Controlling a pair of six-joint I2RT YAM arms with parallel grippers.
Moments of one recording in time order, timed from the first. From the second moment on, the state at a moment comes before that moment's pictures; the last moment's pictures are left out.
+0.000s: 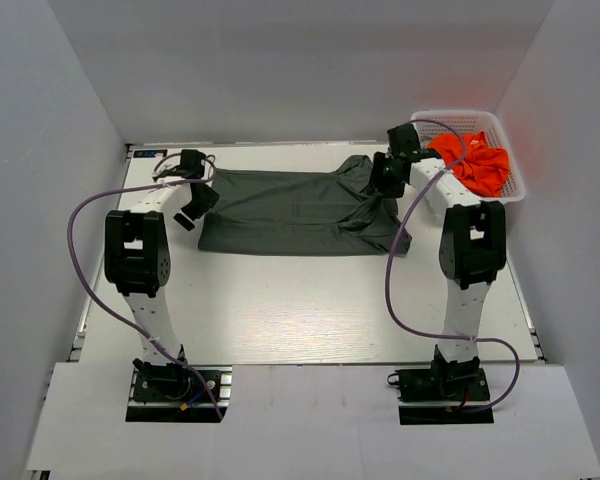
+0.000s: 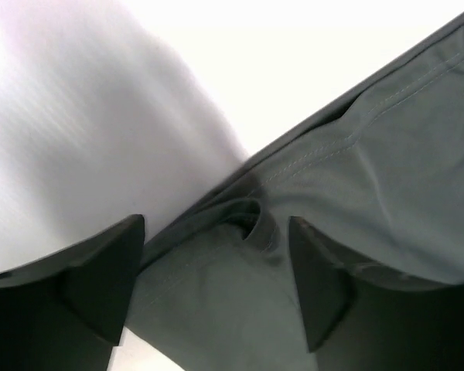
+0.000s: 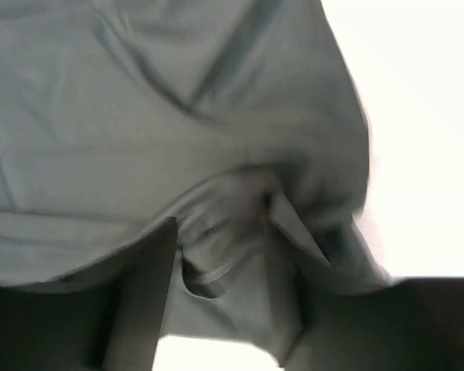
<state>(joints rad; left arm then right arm) -0.08 1.97 1.46 -0.62 -0.33 -0.94 0.23 2.01 1.66 -0.62 -0.06 0.39</state>
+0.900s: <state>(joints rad) -0.09 1.83 1.29 -0.60 -0.26 -0.82 0.28 1.90 1.31 -0.39 -0.41 0.27</state>
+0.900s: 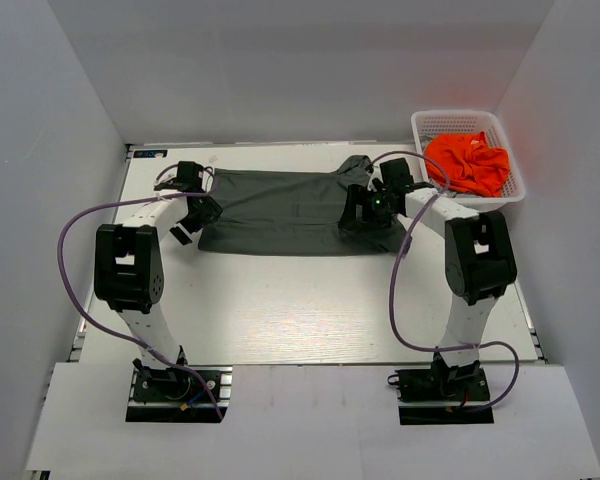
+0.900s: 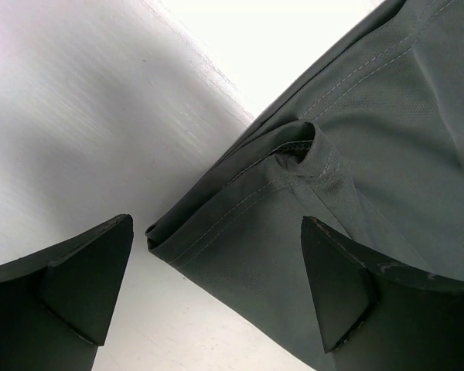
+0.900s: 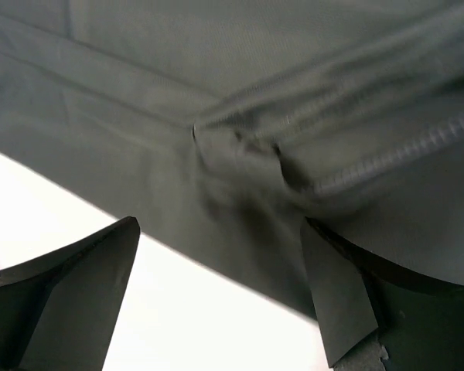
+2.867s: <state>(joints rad) -0.13 1.88 1.23 -0.42 -0.06 -0.77 0.24 2.03 1.43 -0.43 0.08 0.31</state>
